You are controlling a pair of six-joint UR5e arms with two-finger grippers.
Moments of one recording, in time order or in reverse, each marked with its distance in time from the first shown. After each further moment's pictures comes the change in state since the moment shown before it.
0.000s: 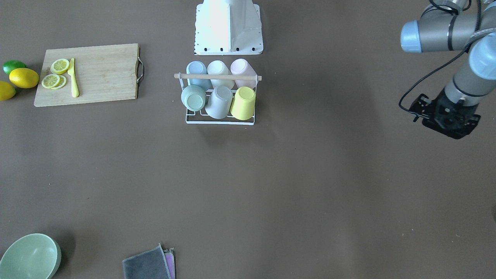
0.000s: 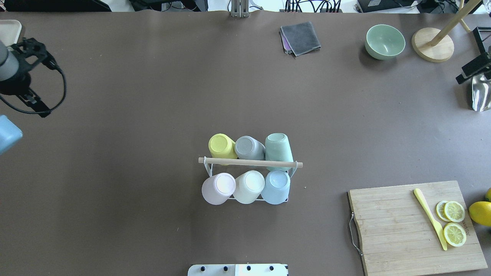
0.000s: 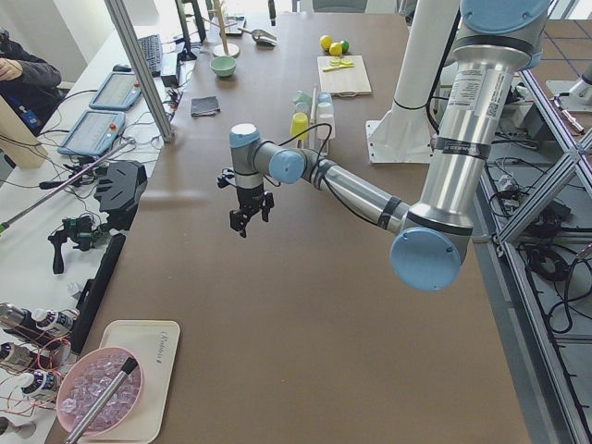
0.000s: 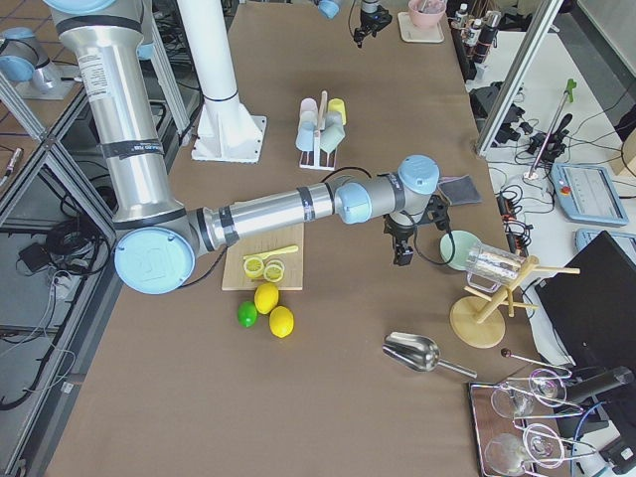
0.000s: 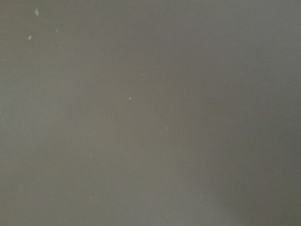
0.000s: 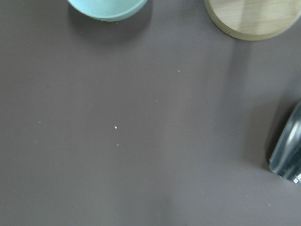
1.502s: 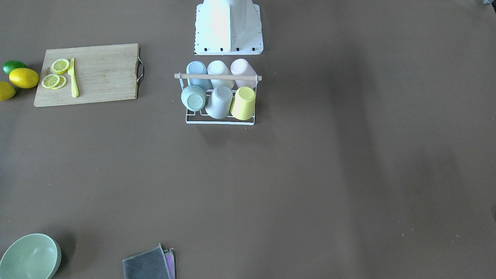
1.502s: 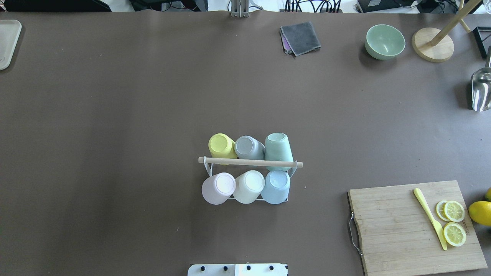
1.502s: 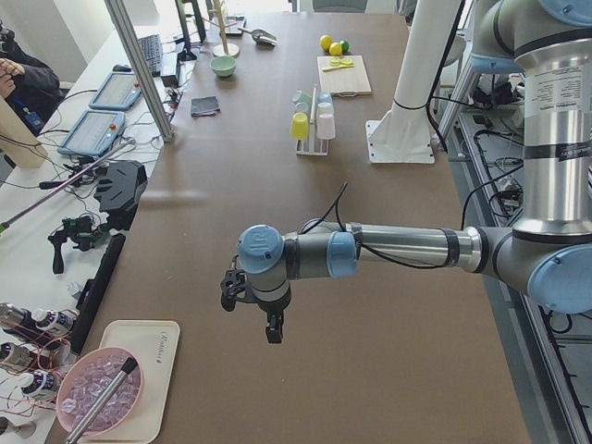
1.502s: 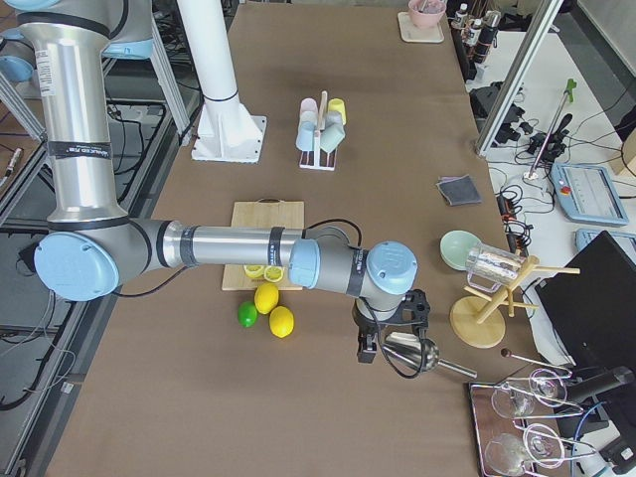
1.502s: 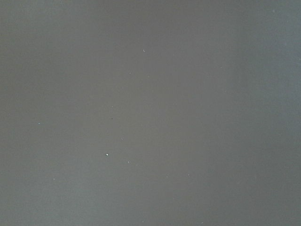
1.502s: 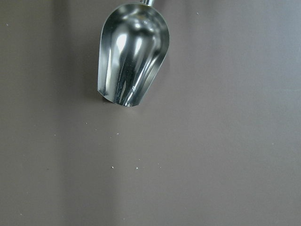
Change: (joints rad) left arm -0.469 0.270 0.088 -0.005 -0.254 0.000; right arm 0.267 -0.131 -0.093 -0.072 -0.064 -0.237
